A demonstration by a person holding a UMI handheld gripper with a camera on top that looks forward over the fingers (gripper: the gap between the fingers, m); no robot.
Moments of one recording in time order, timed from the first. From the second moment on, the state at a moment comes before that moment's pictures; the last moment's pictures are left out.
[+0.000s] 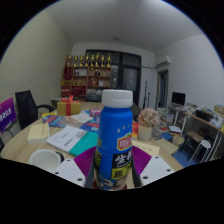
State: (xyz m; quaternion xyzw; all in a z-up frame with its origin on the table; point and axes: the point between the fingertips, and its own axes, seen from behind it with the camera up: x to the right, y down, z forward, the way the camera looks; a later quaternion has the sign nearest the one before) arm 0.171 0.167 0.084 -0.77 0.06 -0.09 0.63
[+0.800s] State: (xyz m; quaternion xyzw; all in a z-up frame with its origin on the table) arm 0.078 -0.043 0.155 -0.81 0.14 -0.10 0.57
